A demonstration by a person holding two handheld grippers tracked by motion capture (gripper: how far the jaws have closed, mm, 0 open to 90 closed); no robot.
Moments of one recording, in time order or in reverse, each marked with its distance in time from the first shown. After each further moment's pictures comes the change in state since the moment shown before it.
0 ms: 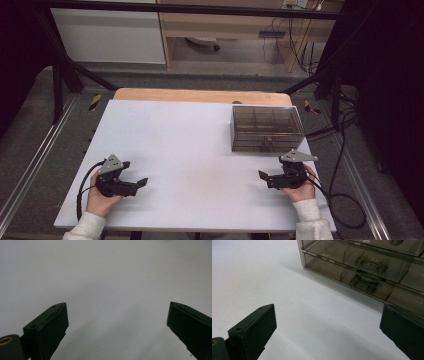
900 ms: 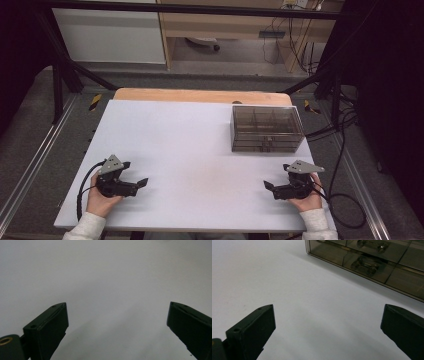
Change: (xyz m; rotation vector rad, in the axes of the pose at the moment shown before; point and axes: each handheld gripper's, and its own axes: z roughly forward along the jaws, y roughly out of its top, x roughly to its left) left arm -0.001 0.000 0.000 0.002 -0.003 -0.001; right arm -0.001 -0.027 -0.016 -0.007 0.020 -0.043
